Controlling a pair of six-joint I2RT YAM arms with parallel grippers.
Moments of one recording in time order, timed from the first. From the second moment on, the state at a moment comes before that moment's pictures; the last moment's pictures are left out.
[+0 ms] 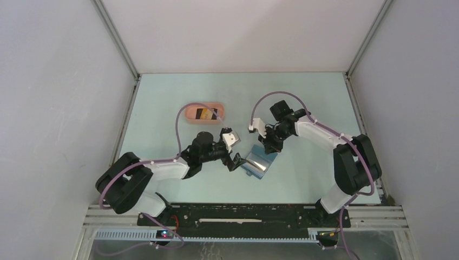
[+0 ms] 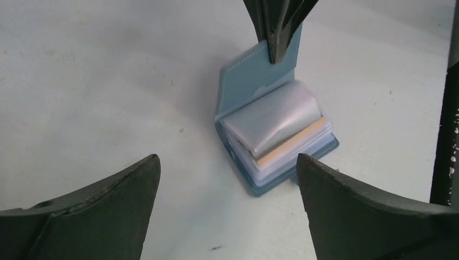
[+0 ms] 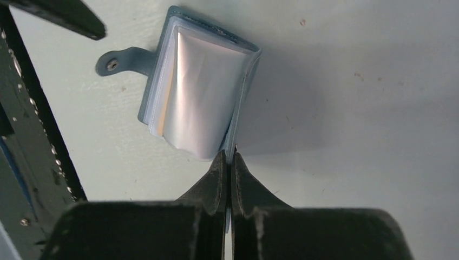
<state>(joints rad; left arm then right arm) -0.73 1.42 0.48 0.56 0.40 0.13 0.47 1.65 1.12 -0.75 -0.53 -0.72</state>
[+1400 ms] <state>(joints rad) -0.71 1.65 0.23 1.28 0.24 -0.65 0.37 1.21 1.12 -0.77 -0.90 -0.84</state>
